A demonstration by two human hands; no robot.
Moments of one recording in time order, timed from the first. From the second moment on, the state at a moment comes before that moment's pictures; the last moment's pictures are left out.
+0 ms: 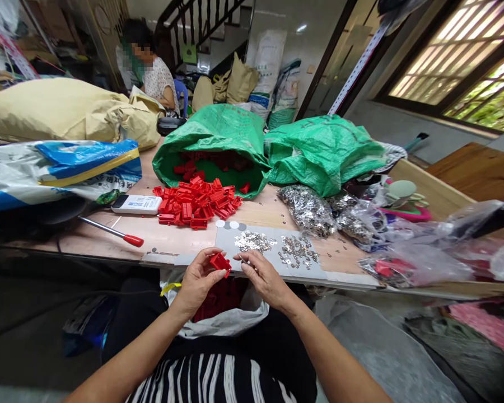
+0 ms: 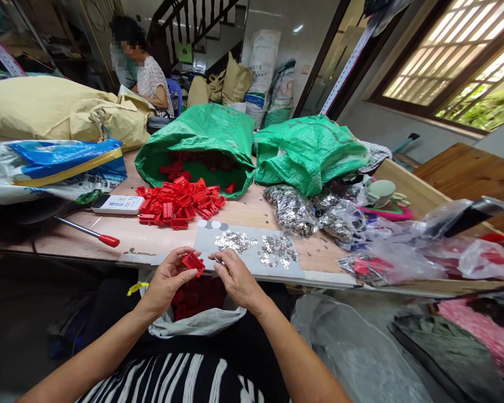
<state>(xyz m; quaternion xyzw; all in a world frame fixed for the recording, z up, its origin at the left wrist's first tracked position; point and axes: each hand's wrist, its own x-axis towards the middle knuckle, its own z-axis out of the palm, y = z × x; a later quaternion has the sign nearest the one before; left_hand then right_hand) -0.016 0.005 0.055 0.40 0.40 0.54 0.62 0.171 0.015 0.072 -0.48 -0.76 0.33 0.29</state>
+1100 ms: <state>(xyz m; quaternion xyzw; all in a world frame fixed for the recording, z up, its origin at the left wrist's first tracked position) -0.026 0.030 0.021 0.70 0.48 0.39 0.35 0.175 0.023 0.046 -0.48 -0.82 0.23 0.19</state>
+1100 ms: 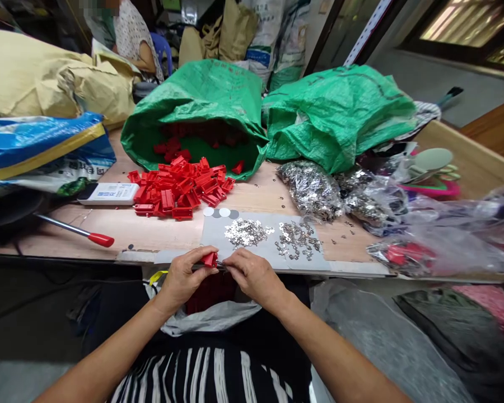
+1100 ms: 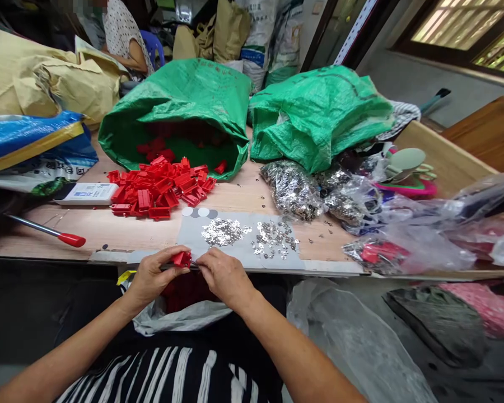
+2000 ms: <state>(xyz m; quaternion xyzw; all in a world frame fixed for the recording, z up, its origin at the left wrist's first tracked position) -0.030 0.028 0.017 0.70 0.45 0.39 0.40 0.167 0.023 0.053 -0.50 -0.79 0.28 0.22</state>
